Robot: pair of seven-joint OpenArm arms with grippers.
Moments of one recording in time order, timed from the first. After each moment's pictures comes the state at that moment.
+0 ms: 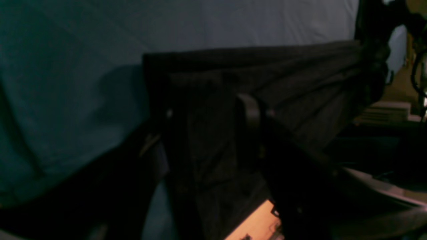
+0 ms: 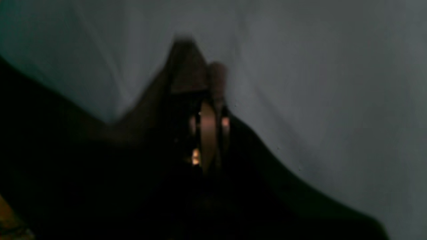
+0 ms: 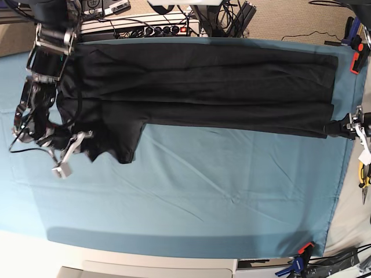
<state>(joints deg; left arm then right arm) -17.6 -43.9 -5.4 46.3 -82.9 -43.1 80.3 14.5 25.2 15.8 76.5 44.5 39.8 -71.0</state>
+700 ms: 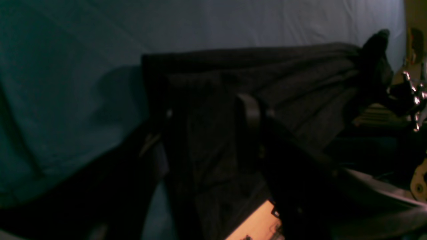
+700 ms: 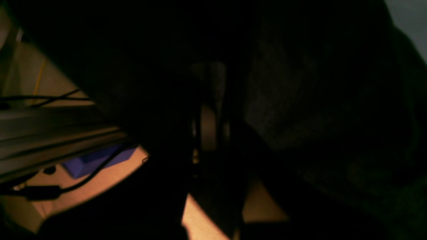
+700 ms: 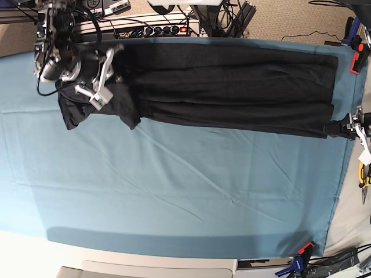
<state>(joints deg) -17.6 -43.9 -5.4 46.3 -82.9 -43.1 80.1 -19.8 25.3 11.4 111.0 48.1 39.8 -72.0</state>
